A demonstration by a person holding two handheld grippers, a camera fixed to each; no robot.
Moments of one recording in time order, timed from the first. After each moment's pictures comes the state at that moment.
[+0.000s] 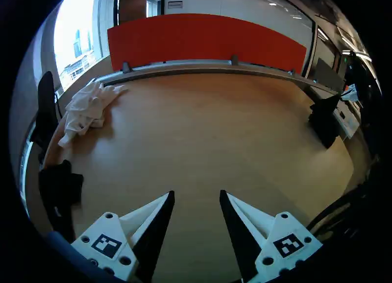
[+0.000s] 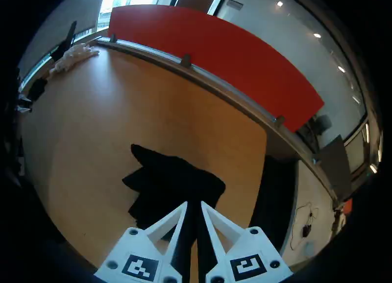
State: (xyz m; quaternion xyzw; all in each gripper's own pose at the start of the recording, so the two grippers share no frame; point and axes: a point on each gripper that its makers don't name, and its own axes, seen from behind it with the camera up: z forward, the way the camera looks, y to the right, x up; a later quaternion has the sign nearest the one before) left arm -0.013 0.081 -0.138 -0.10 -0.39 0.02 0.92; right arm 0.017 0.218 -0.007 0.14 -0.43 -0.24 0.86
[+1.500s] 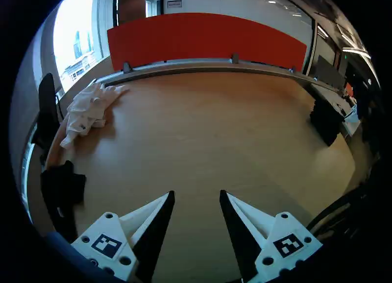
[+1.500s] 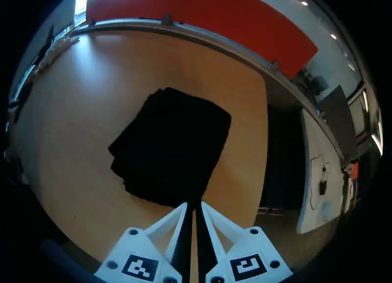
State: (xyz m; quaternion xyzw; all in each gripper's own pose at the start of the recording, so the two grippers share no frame) left arm -0.012 0.075 -0.141 -0.10 -0.39 0.03 0.91; right arm -0.073 0.274 -0.076 0.08 -0.52 -0.19 0.83
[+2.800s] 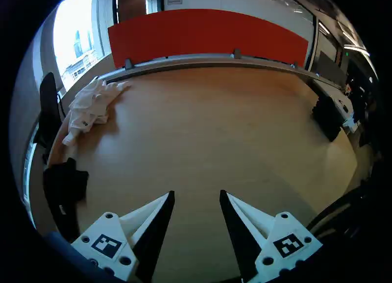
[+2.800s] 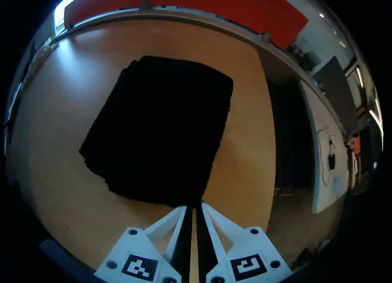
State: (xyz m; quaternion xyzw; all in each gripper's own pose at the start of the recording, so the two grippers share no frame) left arm -0.017 0.069 -0.148 -0.09 -0.40 0.04 0.91; right arm -0.130 0.290 -0.084 0.02 -0.56 -0.15 0.81
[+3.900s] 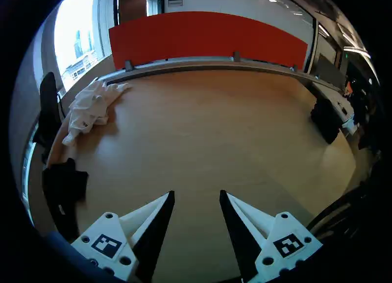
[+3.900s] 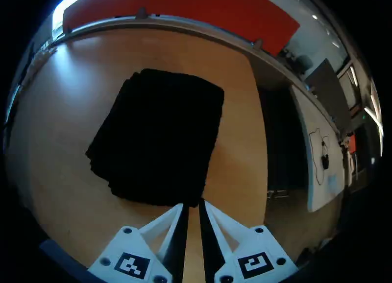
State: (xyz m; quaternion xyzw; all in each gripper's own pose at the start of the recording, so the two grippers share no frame) left arm -0.014 0.070 -0.148 -0.09 -0.40 0.04 0.91; right arm -0.111 0.286 -0.086 0.00 -0.53 -0.15 0.83
